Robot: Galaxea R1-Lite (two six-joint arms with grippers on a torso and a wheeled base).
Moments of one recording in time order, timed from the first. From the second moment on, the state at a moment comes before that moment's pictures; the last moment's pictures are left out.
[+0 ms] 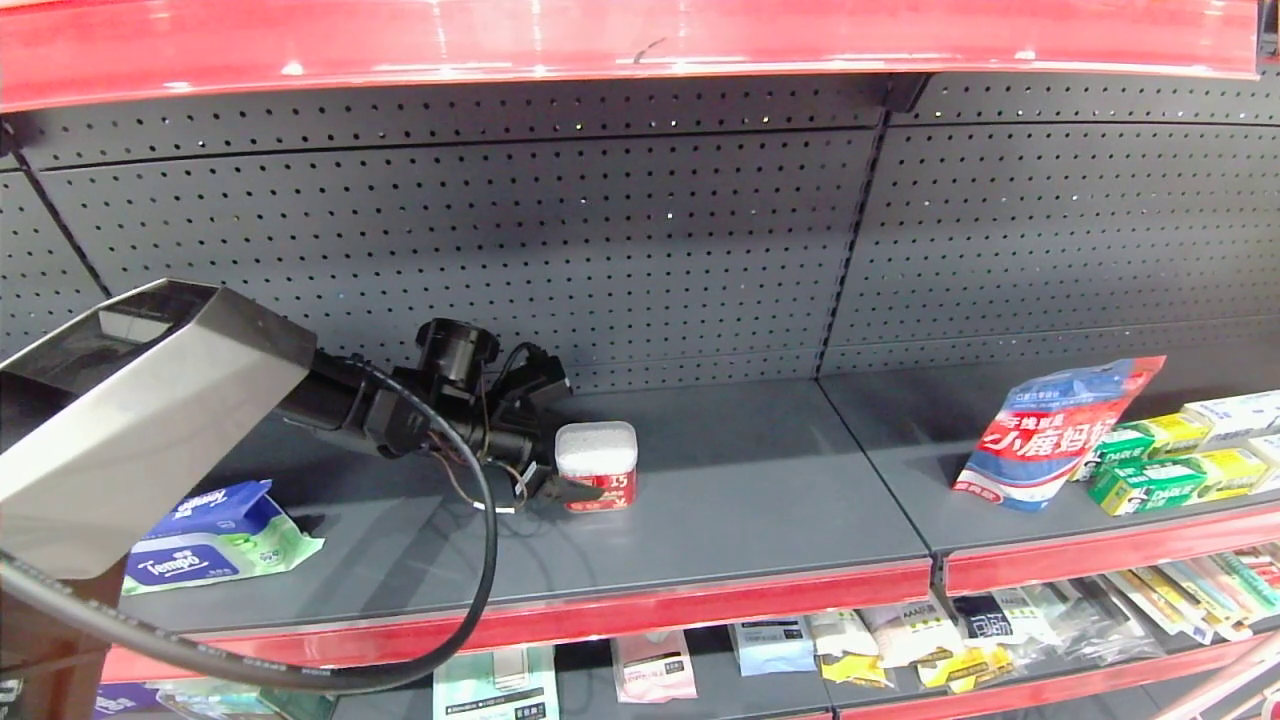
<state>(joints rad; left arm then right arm) -0.28 2.29 -1.35 -0.15 -0.70 0.71 -0.10 0.16 -0.13 0.20 -0.14 -0.16</state>
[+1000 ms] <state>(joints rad) -0.31 2.35 -1.42 -0.15 -0.70 0.70 -0.10 0.16 -0.13 0.20 -0.14 -0.16</state>
